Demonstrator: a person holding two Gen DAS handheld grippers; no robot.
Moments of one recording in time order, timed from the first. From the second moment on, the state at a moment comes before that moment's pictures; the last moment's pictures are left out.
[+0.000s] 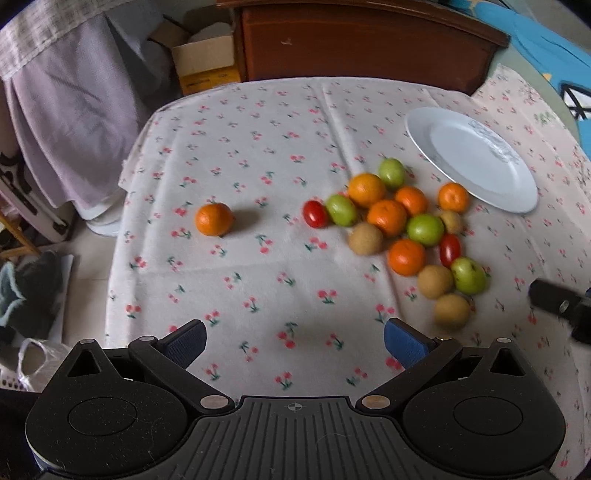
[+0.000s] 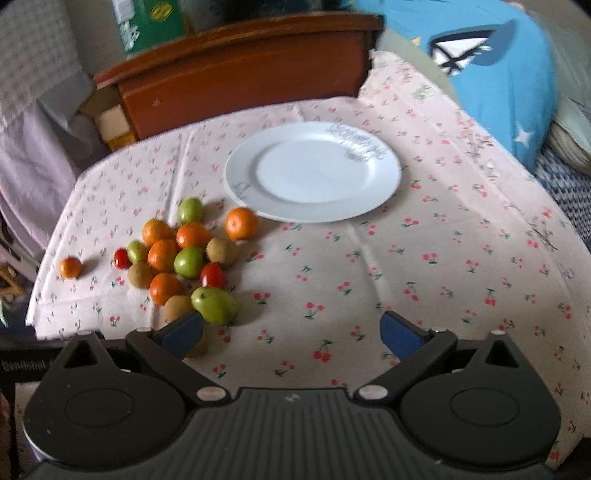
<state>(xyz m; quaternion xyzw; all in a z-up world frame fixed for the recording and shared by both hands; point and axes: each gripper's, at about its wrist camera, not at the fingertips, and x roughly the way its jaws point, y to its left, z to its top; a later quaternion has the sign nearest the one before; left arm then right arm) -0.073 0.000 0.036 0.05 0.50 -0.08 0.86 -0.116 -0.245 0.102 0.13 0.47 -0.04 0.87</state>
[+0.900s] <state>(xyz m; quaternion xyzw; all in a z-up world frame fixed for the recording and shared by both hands) -0.091 -0.036 0.026 0.07 0.46 -0.16 0.87 -0.098 -0.231 0.077 0.19 0.46 0.08 0.86</state>
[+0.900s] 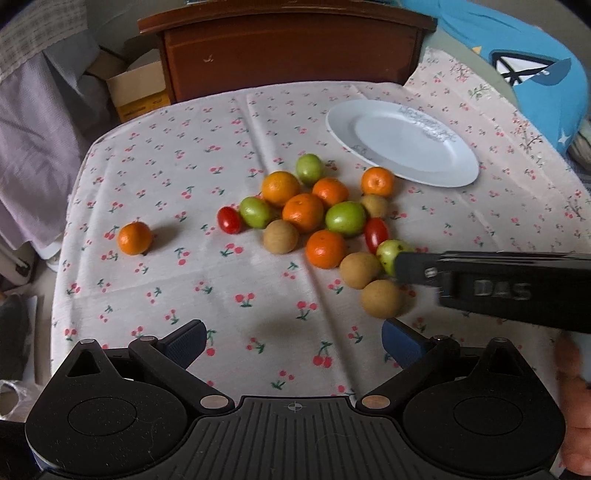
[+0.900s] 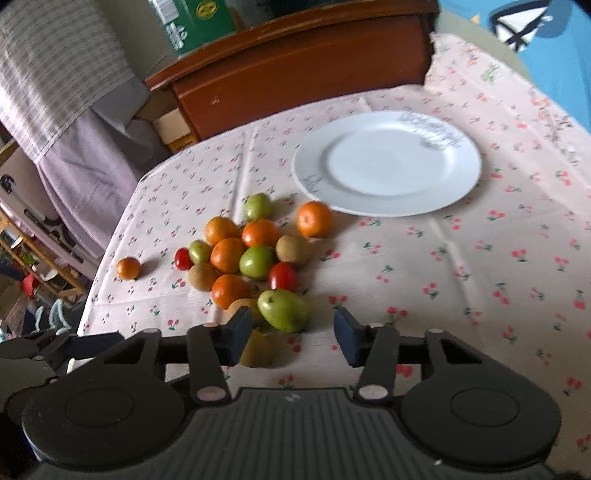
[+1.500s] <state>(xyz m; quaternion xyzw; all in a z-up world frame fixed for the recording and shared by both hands) -0.094 -0.055 0.021 0.04 0.43 -0.22 0.87 -0.094 -0.247 0.080 0.20 0.44 0.06 0.87</state>
